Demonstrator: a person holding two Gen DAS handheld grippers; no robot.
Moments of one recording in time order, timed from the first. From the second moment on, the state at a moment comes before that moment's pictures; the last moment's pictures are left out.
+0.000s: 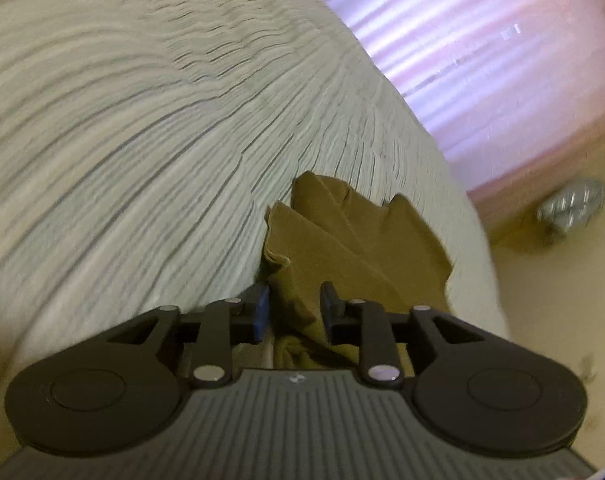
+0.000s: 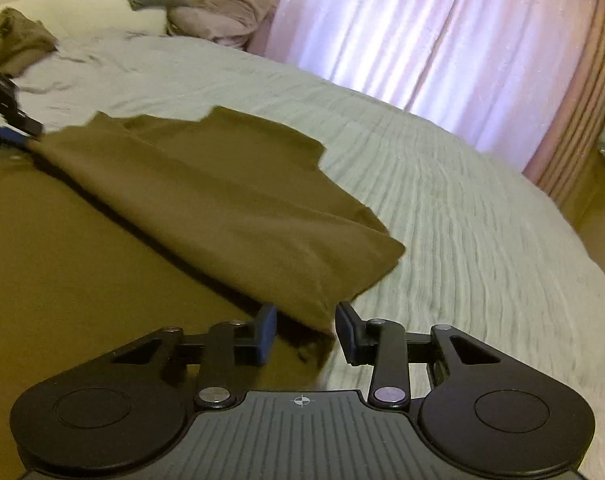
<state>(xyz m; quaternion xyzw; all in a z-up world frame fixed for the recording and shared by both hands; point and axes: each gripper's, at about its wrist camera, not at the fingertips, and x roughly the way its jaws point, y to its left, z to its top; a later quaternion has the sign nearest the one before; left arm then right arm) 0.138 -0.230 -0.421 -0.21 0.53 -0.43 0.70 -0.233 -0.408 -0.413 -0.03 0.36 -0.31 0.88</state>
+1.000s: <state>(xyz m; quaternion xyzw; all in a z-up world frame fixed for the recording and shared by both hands) 0.077 -0.286 -0.364 0.04 0.36 -0.63 0.69 -0.278 -0.438 -0.403 0.12 0.30 -0.37 0.87</state>
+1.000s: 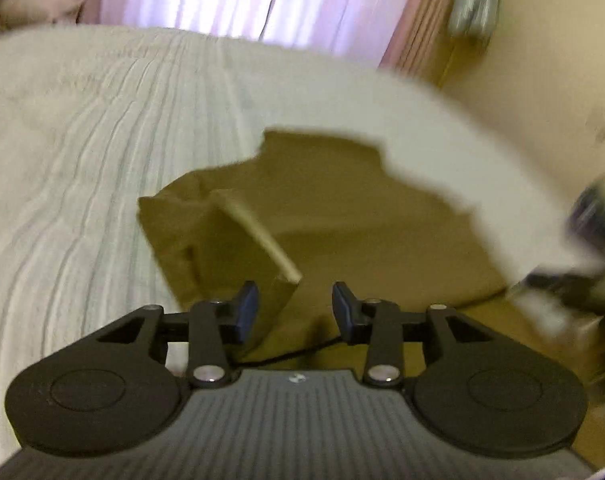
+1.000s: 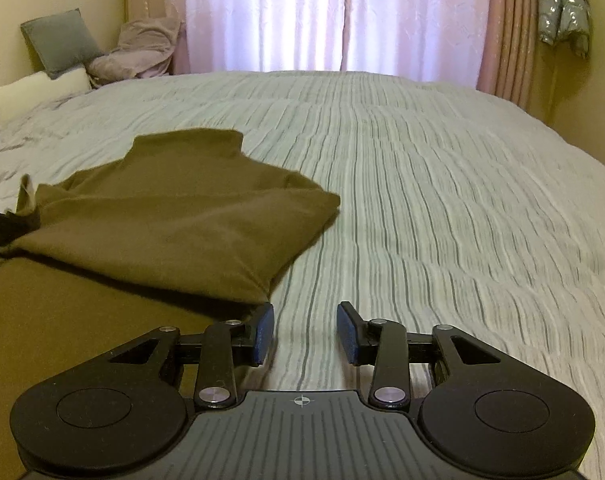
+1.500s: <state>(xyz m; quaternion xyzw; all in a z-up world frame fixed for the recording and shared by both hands) 0.093 -0.345 -0.415 0.08 0.42 -0.60 0.68 -0.246 -0.437 -0.379 0.14 0.26 -0.33 0.90</state>
